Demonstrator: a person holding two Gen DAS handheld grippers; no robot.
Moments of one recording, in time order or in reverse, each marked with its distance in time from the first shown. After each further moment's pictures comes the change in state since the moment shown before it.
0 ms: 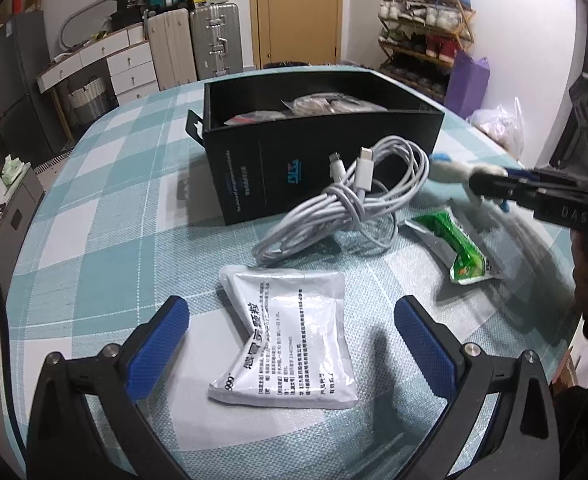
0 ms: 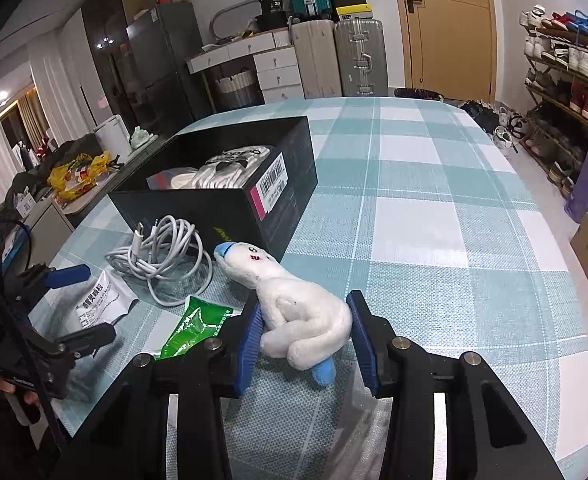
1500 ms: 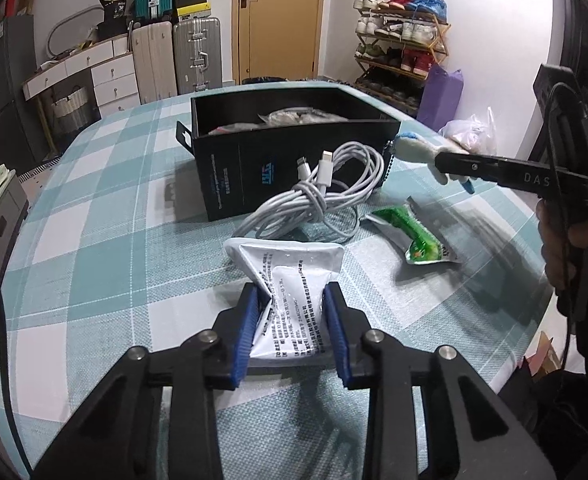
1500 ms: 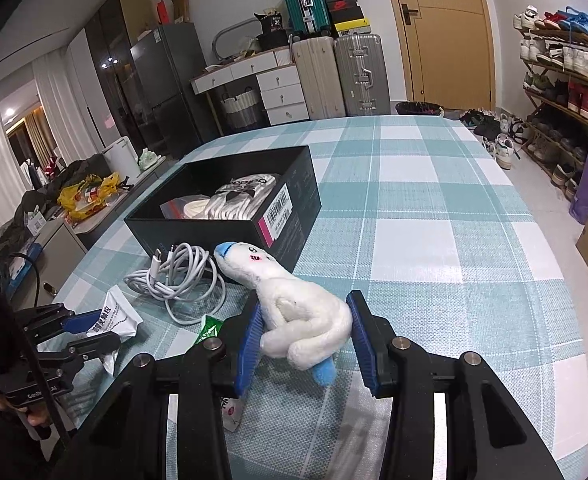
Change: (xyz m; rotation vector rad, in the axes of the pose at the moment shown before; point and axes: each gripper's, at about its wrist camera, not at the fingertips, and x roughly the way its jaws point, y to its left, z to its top) left arm -0.031 -0.002 -0.017 0.001 -0.074 -0.103; right arm -0.020 -0.002 0.003 0.028 -0.070 0.036
